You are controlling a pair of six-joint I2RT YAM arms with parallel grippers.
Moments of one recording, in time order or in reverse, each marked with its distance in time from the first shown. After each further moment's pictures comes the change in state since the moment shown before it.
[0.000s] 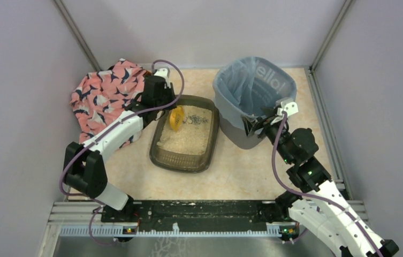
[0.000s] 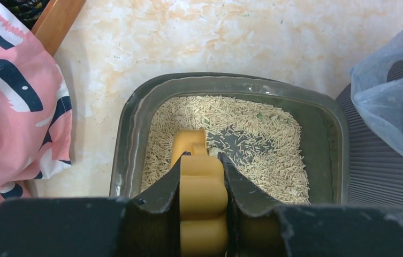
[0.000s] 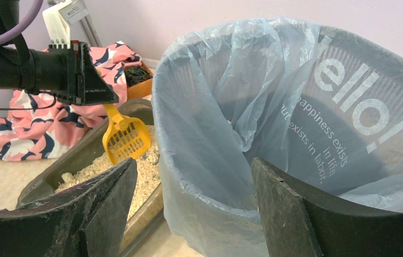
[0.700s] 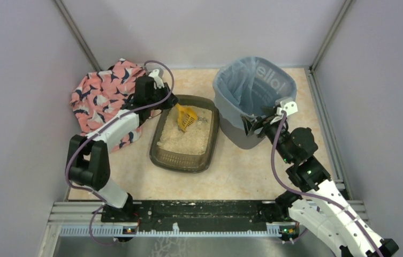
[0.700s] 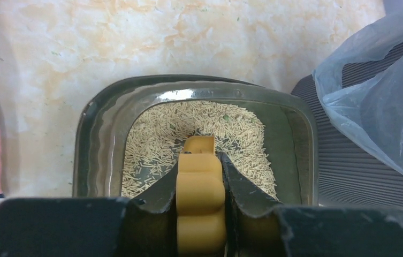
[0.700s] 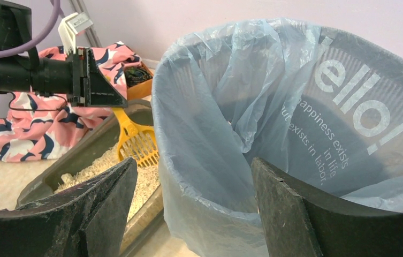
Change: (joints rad) left arm 0.144 0.056 -0.067 0.165 0.341 -0.095; right arm 0.000 0.008 0.000 0.008 0.000 -0.001
